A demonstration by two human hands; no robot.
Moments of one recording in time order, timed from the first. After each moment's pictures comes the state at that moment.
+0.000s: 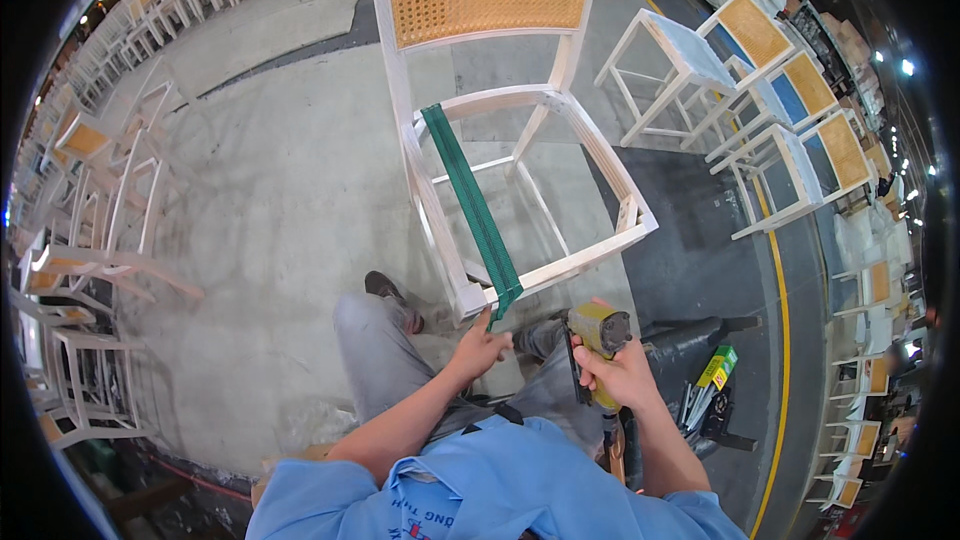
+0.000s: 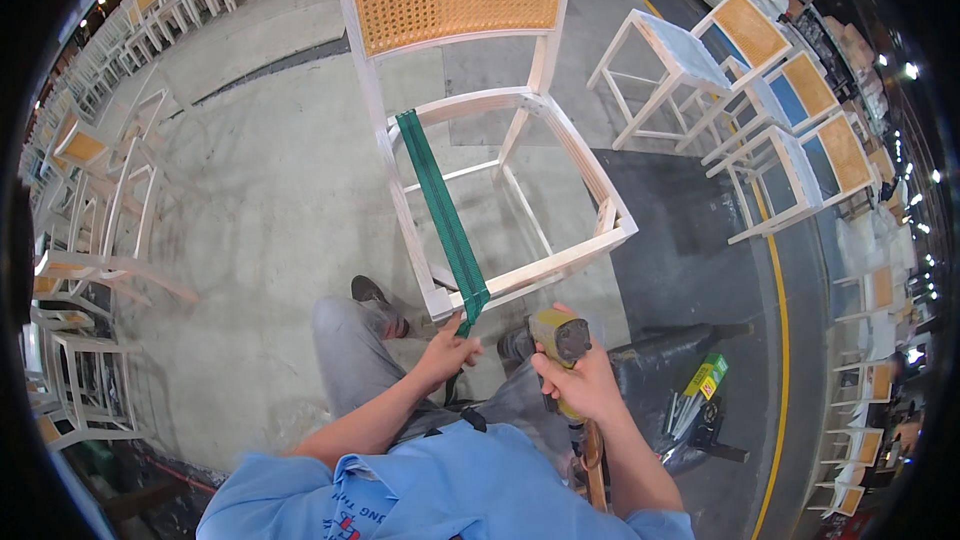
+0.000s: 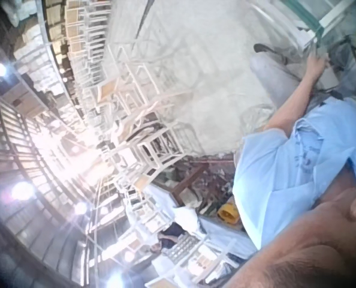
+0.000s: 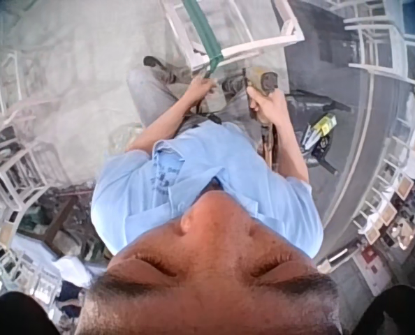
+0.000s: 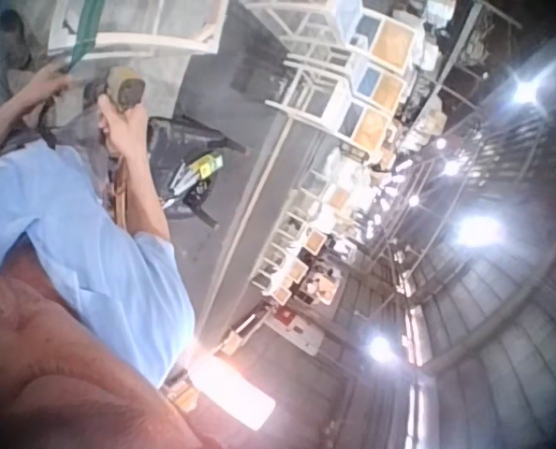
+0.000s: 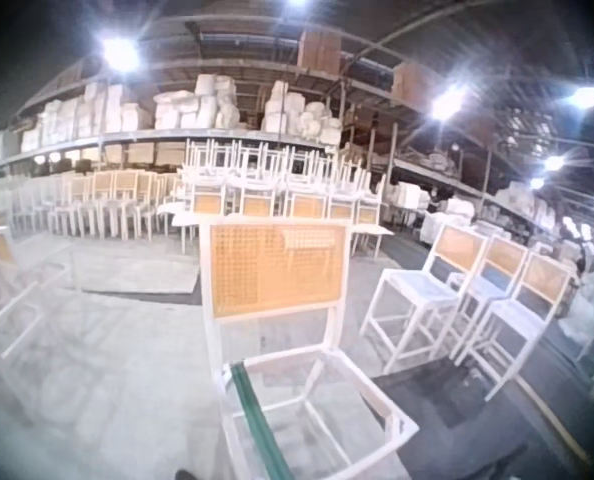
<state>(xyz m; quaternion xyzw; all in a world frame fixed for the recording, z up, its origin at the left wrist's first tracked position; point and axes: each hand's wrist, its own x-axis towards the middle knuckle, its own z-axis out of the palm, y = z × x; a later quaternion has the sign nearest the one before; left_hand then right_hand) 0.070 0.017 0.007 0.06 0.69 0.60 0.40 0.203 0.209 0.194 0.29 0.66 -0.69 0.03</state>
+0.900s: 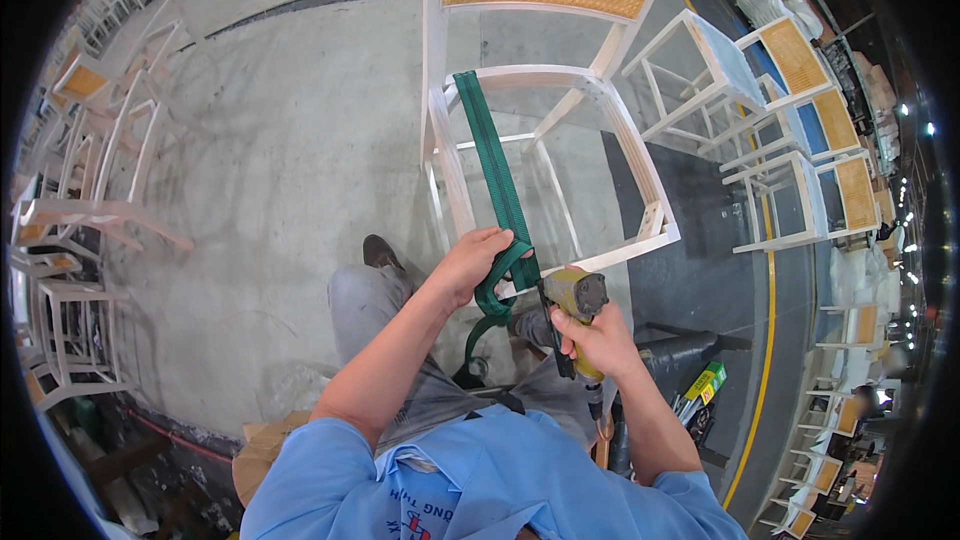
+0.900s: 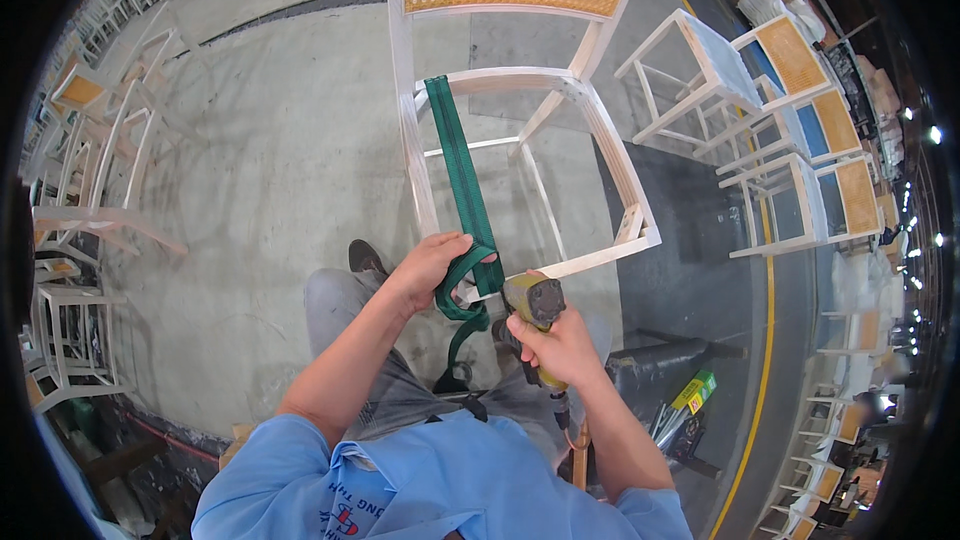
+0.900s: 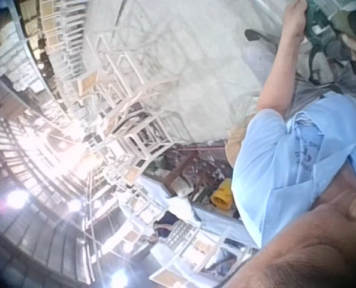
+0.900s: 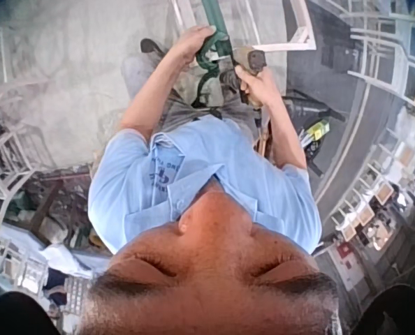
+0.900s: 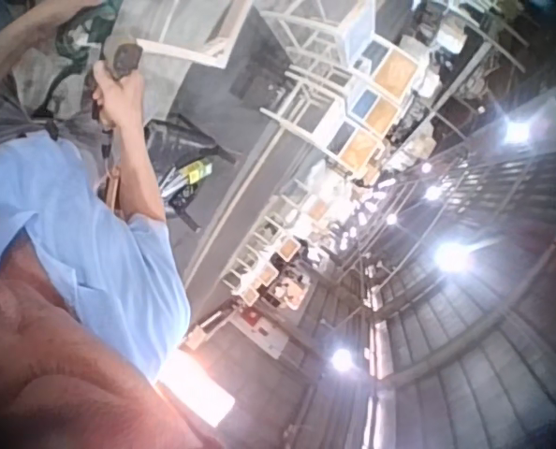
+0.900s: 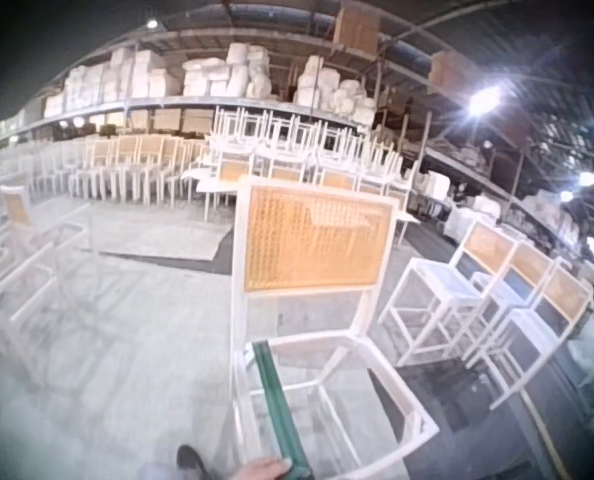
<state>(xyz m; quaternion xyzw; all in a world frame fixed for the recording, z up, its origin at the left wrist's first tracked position) -0.065 0.030 0.102 0.00 0.51 0.69 0.51 0.114 0.202 0.171 0.27 0.72 -0.63 0.13</state>
